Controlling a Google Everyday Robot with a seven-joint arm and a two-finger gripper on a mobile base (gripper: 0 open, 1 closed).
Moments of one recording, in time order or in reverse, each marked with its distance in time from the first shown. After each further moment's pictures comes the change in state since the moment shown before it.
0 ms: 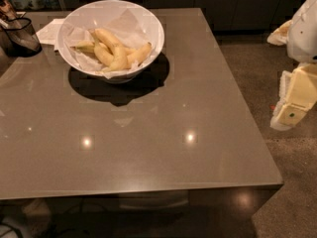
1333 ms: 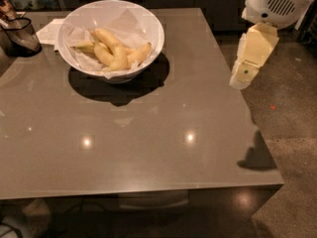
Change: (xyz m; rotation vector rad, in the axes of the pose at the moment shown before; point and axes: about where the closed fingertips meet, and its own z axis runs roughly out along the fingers) arm -0.062 -0.056 0.005 -0.007 0.003 0.079
